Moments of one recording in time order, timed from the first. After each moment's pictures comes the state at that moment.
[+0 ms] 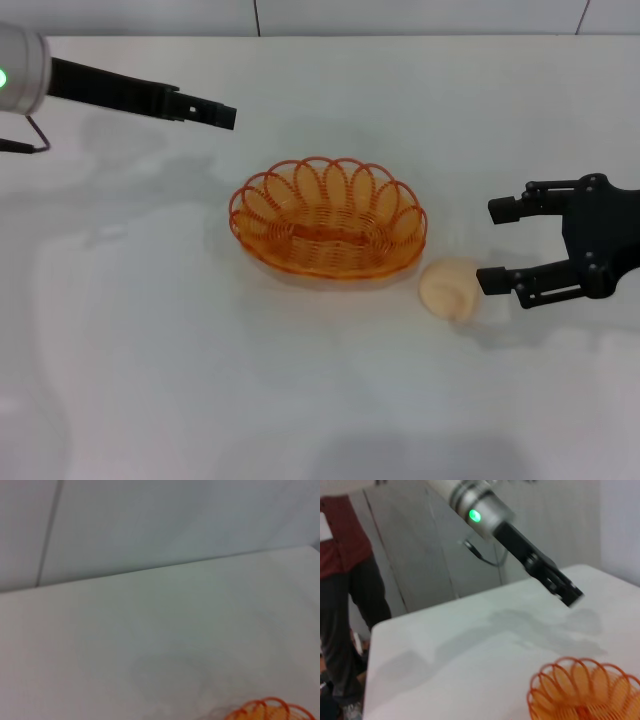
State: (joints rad) left arm -0.74 -1.99 0.80 0.92 2.33 1.46 -2.31; right arm 0.30 2.01 -1.16 -1.35 -1.79 -1.65 1.82
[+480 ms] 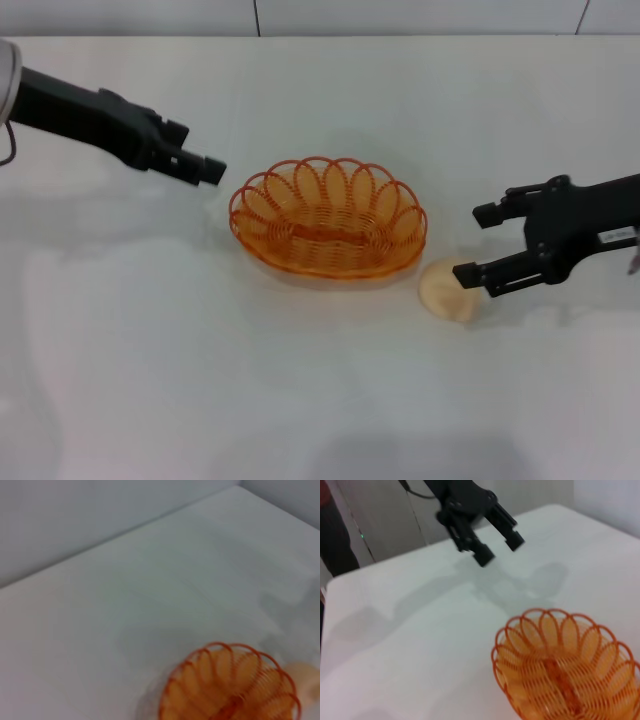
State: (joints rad) left arm -0.72 -1.97 0.82 1.04 2.34 1.70 -2.07; right arm 0.40 2.01 -1.27 -1.34 -1.99 -1.52 1.99
